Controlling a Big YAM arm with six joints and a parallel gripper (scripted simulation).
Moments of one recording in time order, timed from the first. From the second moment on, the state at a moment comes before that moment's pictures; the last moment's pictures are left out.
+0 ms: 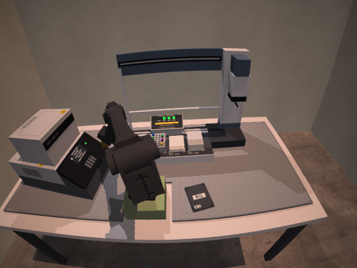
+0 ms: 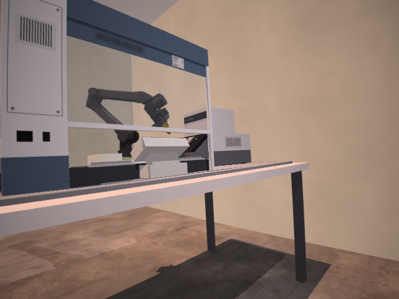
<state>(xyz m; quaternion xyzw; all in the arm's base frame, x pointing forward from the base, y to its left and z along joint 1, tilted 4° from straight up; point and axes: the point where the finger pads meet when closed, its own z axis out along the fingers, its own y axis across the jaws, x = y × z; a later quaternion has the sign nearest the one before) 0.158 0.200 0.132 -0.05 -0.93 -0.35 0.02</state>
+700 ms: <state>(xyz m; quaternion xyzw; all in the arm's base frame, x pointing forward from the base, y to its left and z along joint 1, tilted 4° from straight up) 0.159 0.201 0.134 -0.05 -0.93 -0.35 0.02</state>
